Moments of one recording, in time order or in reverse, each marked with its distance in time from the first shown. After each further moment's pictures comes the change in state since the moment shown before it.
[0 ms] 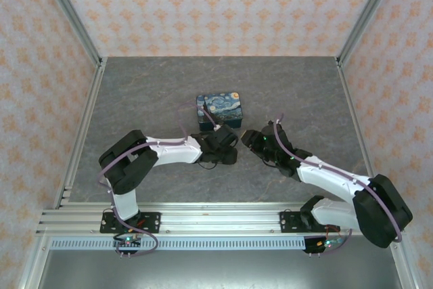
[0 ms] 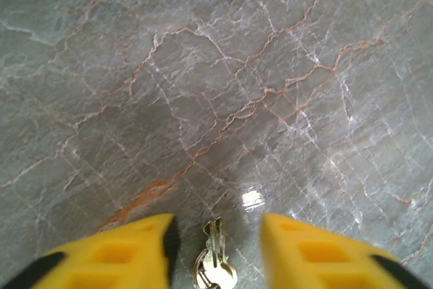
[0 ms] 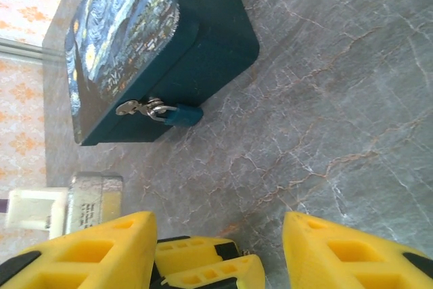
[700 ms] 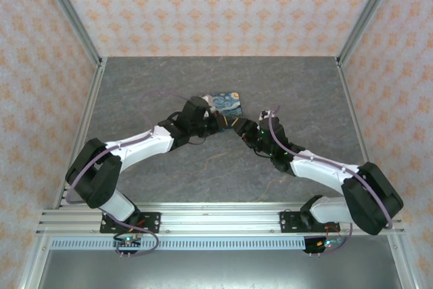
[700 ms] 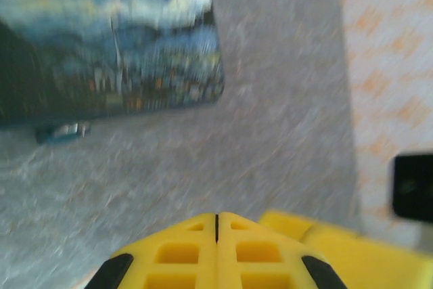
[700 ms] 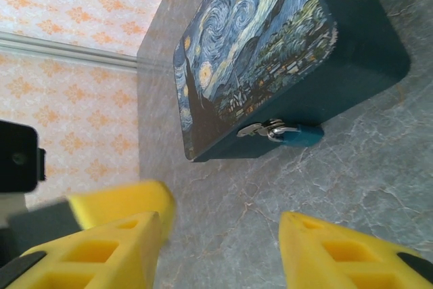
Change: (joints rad) left arm 0.205 -0.248 -0.054 0.189 0.182 -0.168; right arm 0.000 0.100 0.040 0.278 -0.087 0.092
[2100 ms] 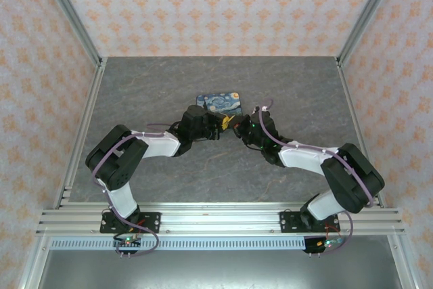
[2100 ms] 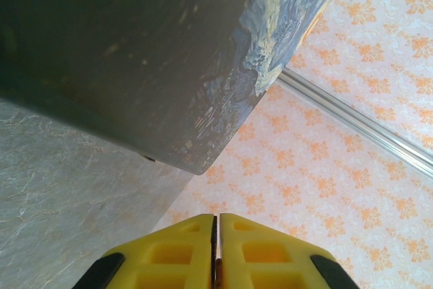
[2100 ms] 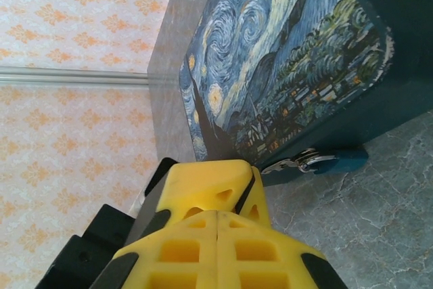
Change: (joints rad) left arm 0.065 0.196 -0.151 0.602 0.042 -1.049; right arm 0.004 0.222 0.098 0.159 -0.005 0.142
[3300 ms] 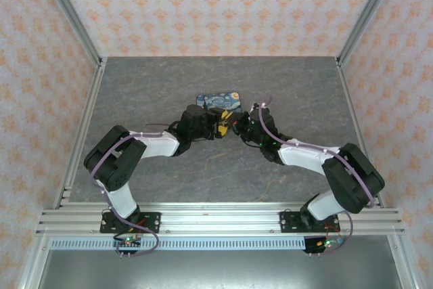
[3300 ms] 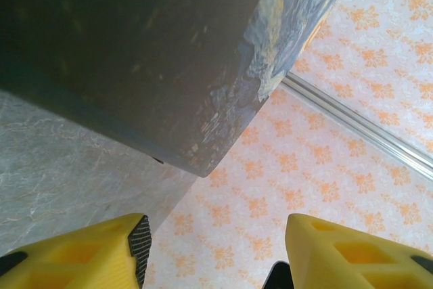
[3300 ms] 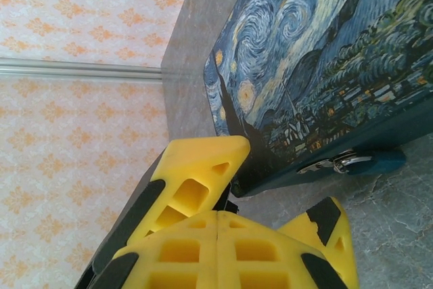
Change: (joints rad) left arm 0.005 -0.012 -0.001 -0.026 0.000 0.005; right arm 0.001 0.003 0.040 -0.012 -0.025 -0.003
